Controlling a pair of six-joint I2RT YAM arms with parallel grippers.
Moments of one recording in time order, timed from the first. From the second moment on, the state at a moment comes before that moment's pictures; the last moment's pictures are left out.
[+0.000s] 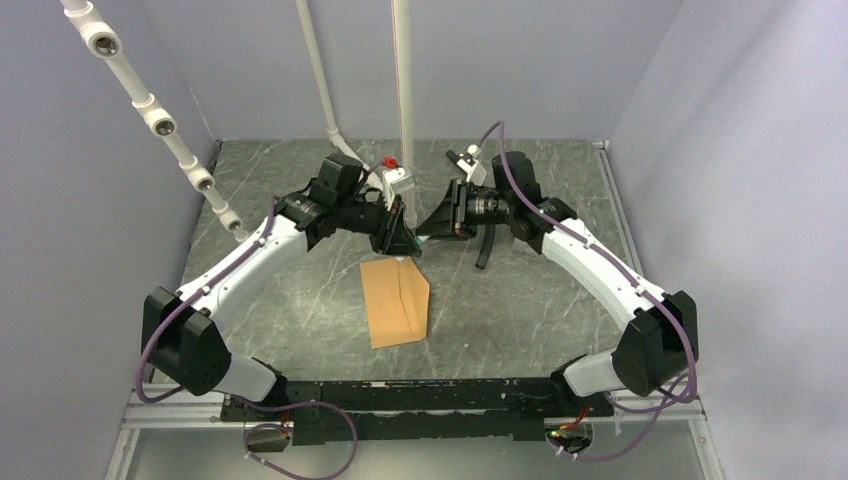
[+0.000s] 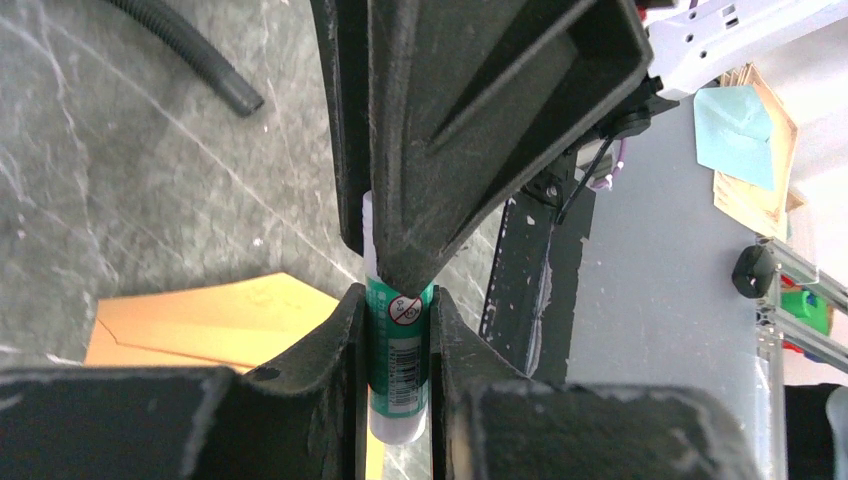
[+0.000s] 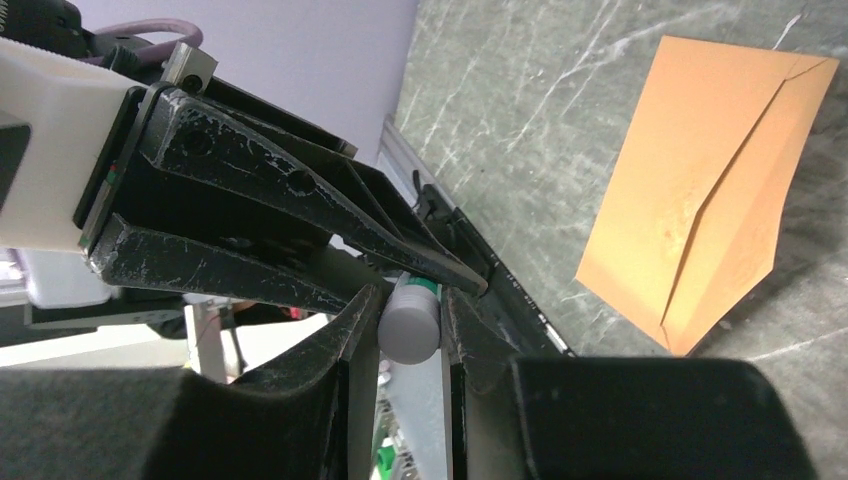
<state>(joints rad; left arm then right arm) -0.54 1.43 1.26 -0.49 0.87 0.04 0.47 1.39 1.20 -0.33 -0.78 0.83</state>
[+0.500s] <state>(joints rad) -0.51 1.40 1.22 -0.62 0.83 0.09 0.25 1.33 1.28 -0.40 -0.88 0.84</state>
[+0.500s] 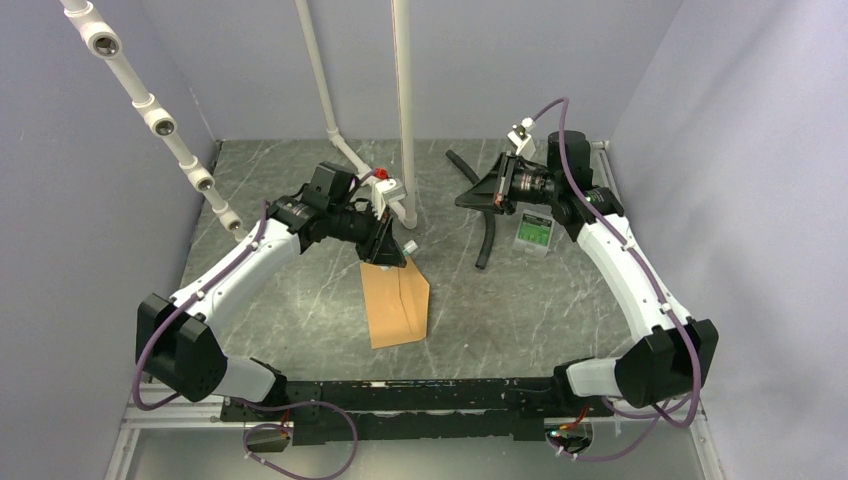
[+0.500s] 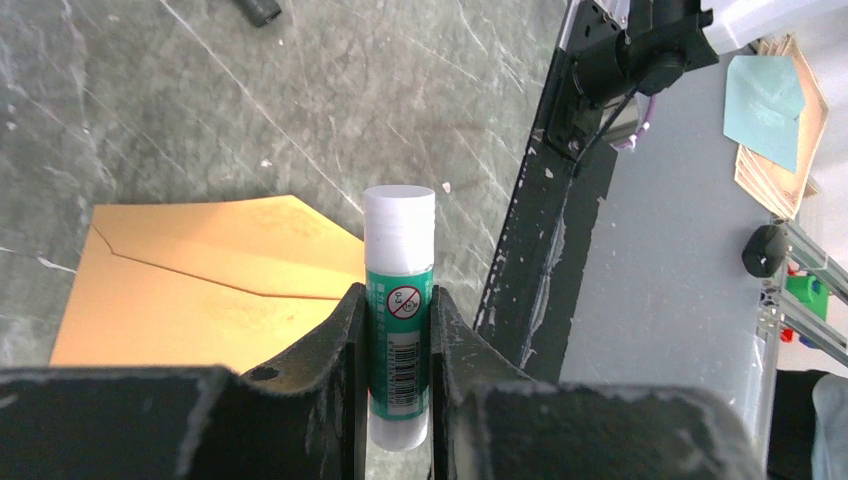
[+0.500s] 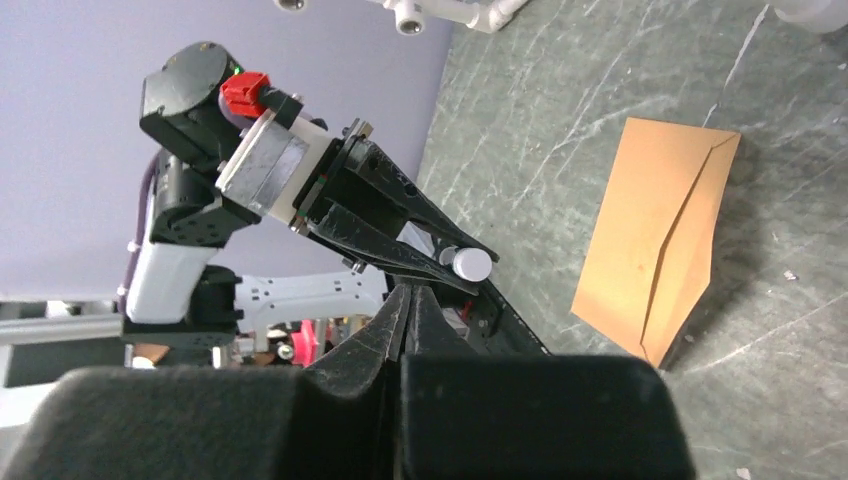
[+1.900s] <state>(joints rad) -0.51 1.42 1.39 -0.77 0.89 0.20 0.53 1.46 1.27 -0.32 -0.88 0.82</state>
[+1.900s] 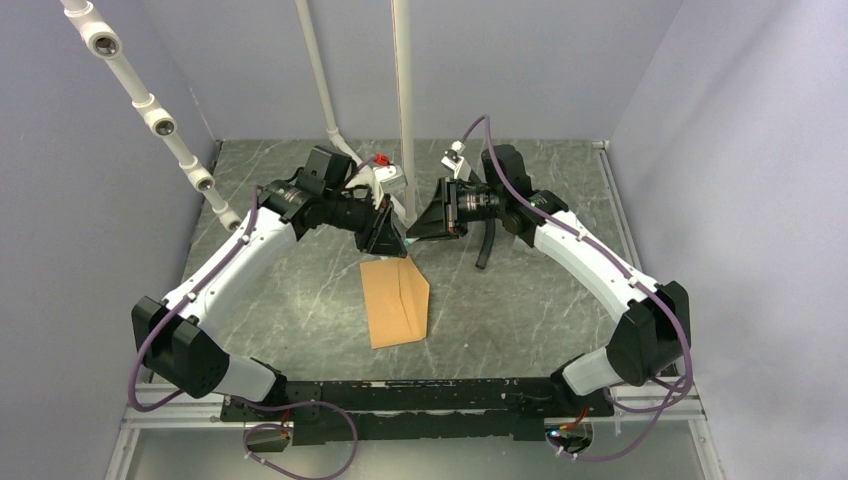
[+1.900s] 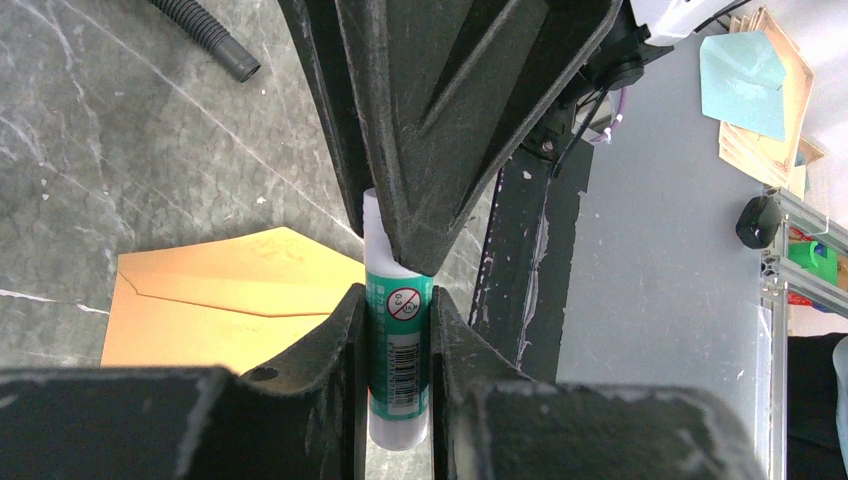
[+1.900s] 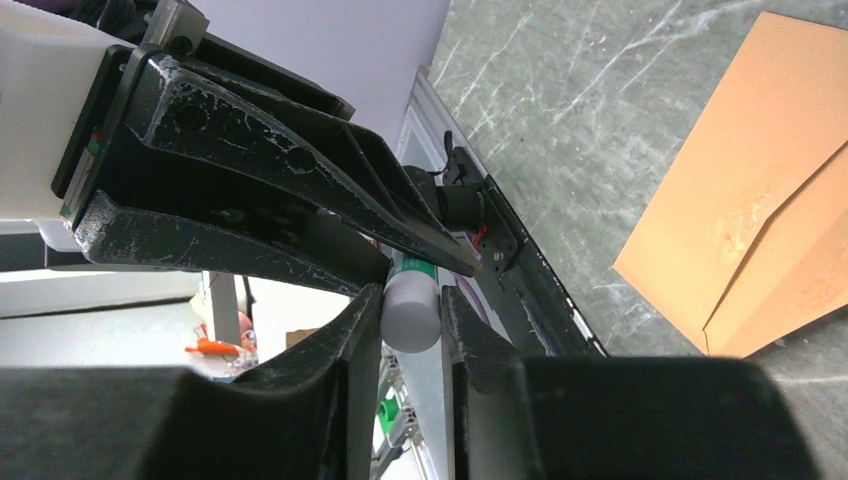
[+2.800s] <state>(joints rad) -0.51 1.43 1.42 -0.77 0.86 0.22 0.53 1.50 1.33 -0.38 -0.90 0.76</state>
